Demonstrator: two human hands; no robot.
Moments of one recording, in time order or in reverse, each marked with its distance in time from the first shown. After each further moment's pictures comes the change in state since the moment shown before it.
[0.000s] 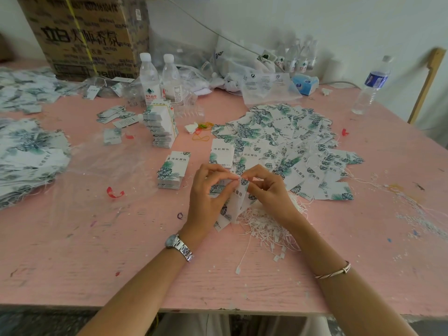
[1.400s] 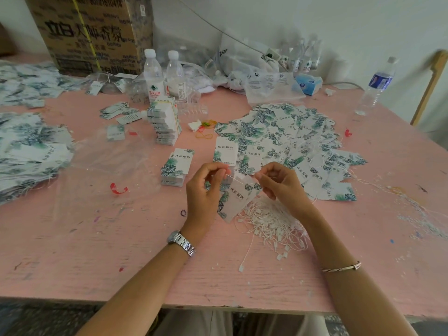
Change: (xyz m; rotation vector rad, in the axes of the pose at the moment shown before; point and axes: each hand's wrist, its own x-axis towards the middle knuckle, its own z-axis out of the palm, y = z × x) left_hand -0.002 0.002 -0.005 -0.197 0.155 -0.185; right_hand 0.007 0.001 -0.027 -0.019 0.011 0.127
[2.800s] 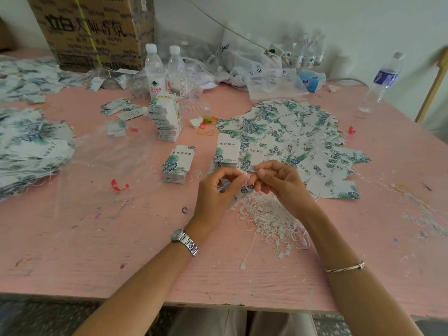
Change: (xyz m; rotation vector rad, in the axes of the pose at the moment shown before) left_hand -0.002 -0.003 0.009 0.066 -0.182 -0.028; right_hand 0.001 0.000 0.004 0.305 -0.199 -0.052
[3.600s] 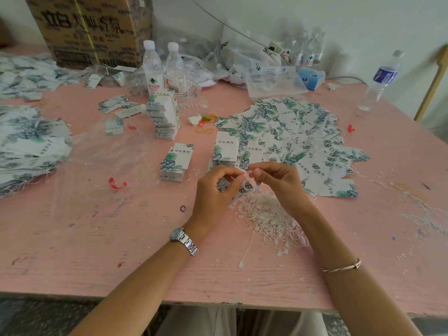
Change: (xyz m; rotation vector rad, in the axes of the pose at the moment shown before) left_hand -0.002 0.003 -0.001 0.069 -0.008 0.070; right_hand 0.001 0.007 0.002 -0.140 0.124 -0.075
